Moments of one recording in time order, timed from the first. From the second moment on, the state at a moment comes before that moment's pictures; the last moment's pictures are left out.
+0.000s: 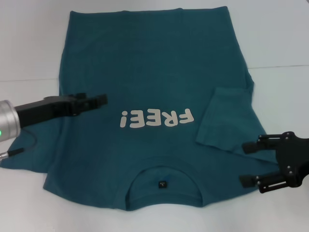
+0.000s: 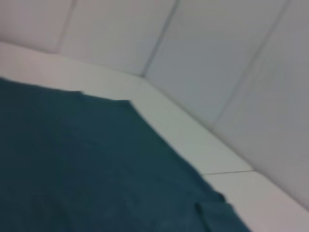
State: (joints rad) left arm -0.55 -2.13 -2.36 -0.88 -1.21 1.25 -1.94; right arm 0.40 2.05 -0.76 -1.18 -2.10 -1.84 1.68
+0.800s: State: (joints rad) left arm -0.55 -2.11 -2.37 -1.10 -0.80 1.23 -2.52; right arm 0.41 2.08 -0.69 -1.08 -2.08 -1.78 1.58
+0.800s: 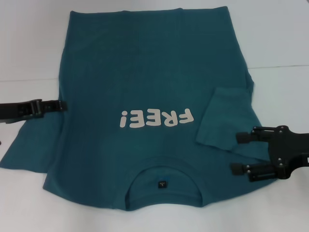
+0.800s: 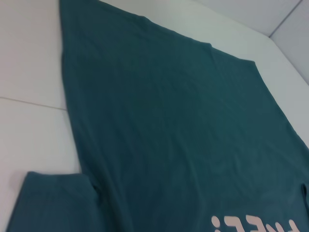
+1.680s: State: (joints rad) left arm -0.70 -2.09 -2.32 -1.18 -0.44 1.38 -2.80; right arm 0.42 2.08 -0.69 -1.00 -2.05 -1.73 1.54
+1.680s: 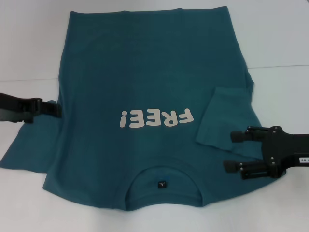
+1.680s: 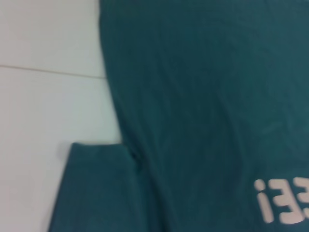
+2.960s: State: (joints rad) left arm -0.68 -2.08 -2.34 -1.04 -0.31 1.28 -2.84; right arm 0.45 2.09 -0.69 -0.93 -2.04 -1.71 1.53
